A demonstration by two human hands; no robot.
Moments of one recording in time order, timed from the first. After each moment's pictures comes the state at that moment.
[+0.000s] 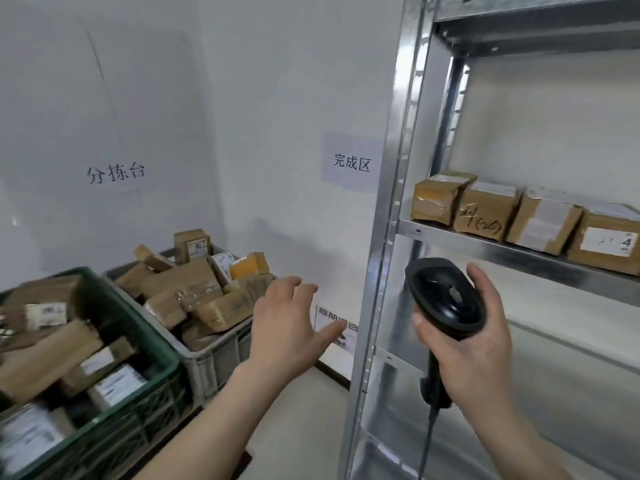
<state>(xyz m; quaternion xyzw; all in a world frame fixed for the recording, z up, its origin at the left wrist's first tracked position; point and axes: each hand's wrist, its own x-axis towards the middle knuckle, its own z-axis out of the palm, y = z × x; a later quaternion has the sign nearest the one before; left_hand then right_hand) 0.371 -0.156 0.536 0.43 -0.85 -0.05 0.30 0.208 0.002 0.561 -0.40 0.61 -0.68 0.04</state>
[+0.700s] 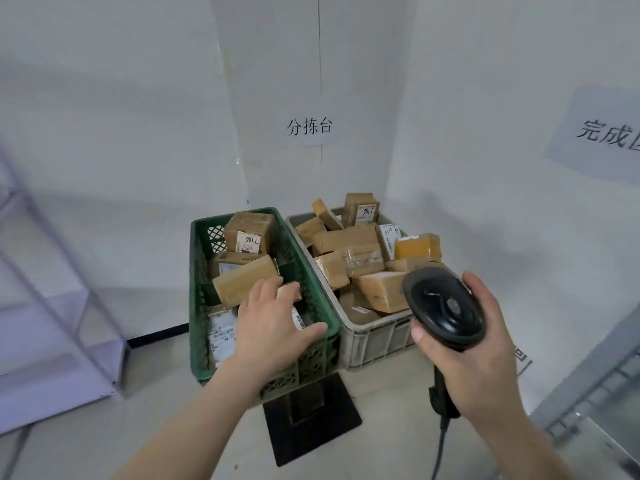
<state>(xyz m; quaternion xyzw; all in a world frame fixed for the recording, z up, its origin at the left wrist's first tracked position) 0.612 -0.248 0.471 0.70 -0.69 -0.03 0.19 0.355 -0.190 0.495 -0.54 0.54 -0.57 0.30</state>
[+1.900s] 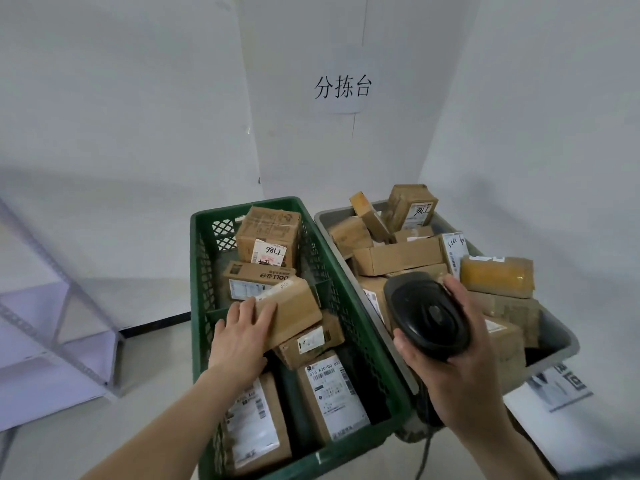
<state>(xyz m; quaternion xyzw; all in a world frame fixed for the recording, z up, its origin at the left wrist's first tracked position) 0.785 -0.455 0.339 0.72 -0.69 -0.03 0.01 0.487 -0.401 0.435 -0.67 0.48 -0.51 0.24</state>
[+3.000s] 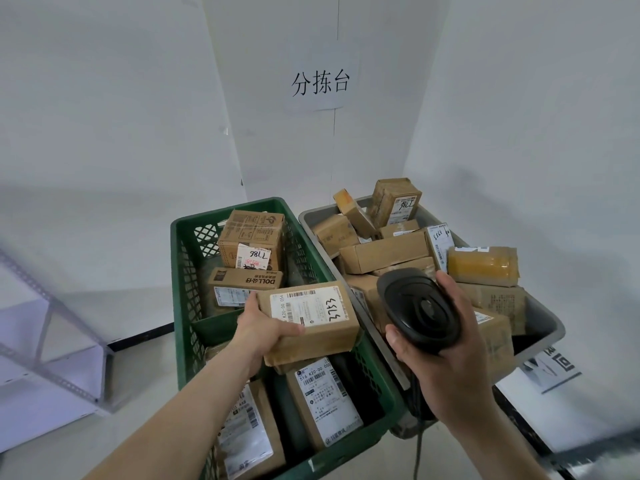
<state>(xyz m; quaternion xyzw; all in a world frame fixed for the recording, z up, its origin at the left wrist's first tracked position) 0.743 -0.493 0.369 0.69 -0.32 -0.55 0.36 0.480 -0.411 0.424 -0.64 0.49 -0.55 0.24</state>
